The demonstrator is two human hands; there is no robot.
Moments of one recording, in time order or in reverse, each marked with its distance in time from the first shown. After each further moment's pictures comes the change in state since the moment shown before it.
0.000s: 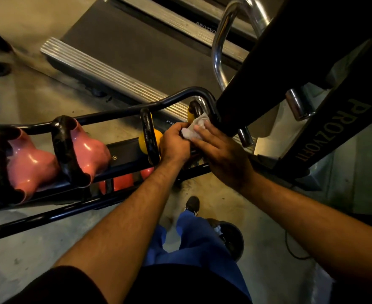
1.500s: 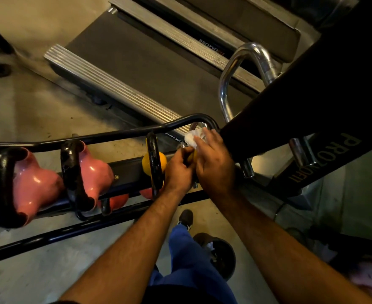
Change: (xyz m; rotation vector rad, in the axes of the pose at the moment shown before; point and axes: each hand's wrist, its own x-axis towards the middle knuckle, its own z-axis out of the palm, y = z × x) left_hand -0.009 0.009 -0.005 -0.137 -0.112 -0.020; right_hand 0.064 -0.025 0.001 0.237 0.075 0.541
